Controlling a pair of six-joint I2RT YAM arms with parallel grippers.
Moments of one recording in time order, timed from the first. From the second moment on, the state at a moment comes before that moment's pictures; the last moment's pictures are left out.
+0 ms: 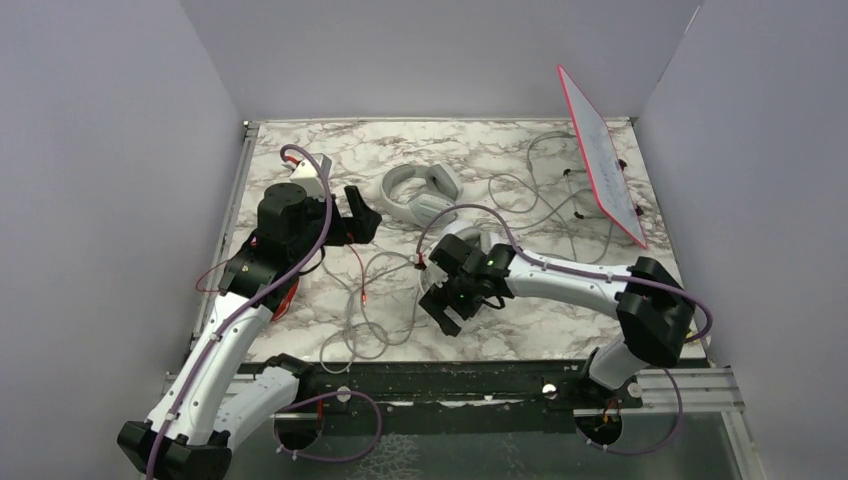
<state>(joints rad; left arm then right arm) -0.36 0.87 0.99 -0.49 0.12 -0.39 1.00 1.57 1.05 -0.65 -0.11 0.09</state>
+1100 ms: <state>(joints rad) -0.36 0.91 0.80 -0.35 0.39 -0.69 1.04 1.31 0.93 -0.41 0.08 0.13</state>
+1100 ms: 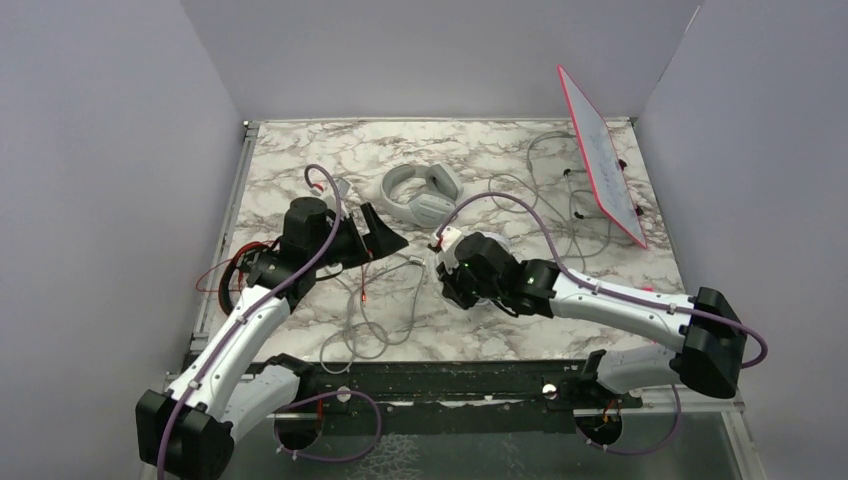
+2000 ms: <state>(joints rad) -0.53 1.24 0.72 -0.31 0.19 -0.76 0.99 1.29 1.01 -0.44 0.18 0.39</state>
